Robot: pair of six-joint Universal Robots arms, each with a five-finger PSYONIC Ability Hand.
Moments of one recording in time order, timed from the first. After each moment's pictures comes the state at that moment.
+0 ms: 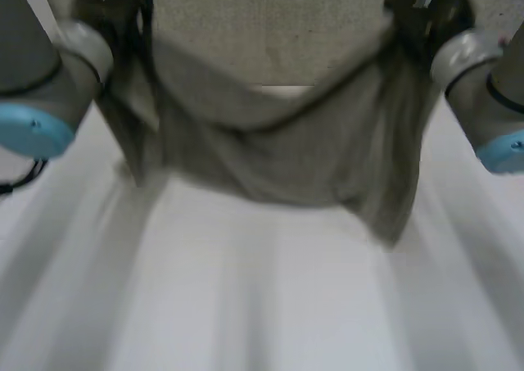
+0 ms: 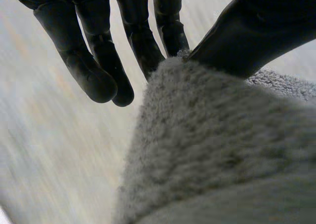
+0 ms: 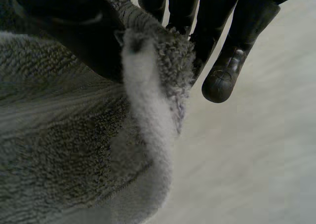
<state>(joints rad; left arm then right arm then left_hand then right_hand) 4.37 -2.14 -0.72 3.07 -1.54 3.27 1.90 -1.08 0.95 -0.15 1.46 2.52 1.56 1.59 1.61 1.58 1.61 1.33 1.31 1.33 1.34 1.17</state>
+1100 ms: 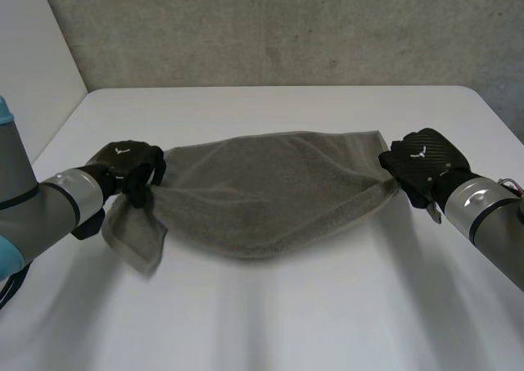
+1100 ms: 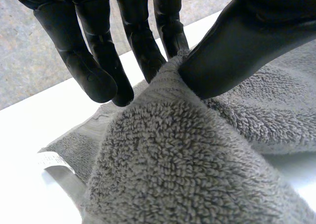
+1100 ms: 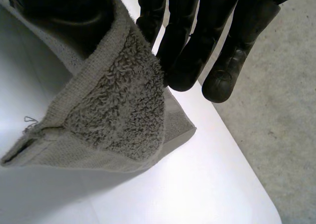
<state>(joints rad) 4.53 -1.98 -1.50 3.08 -1.24 3.39 1.79 -1.32 1.67 -0.07 1.27 2.42 1.56 1.59 1.60 1.58 1.61 1.33 1.31 1.33 1.34 1.17</state>
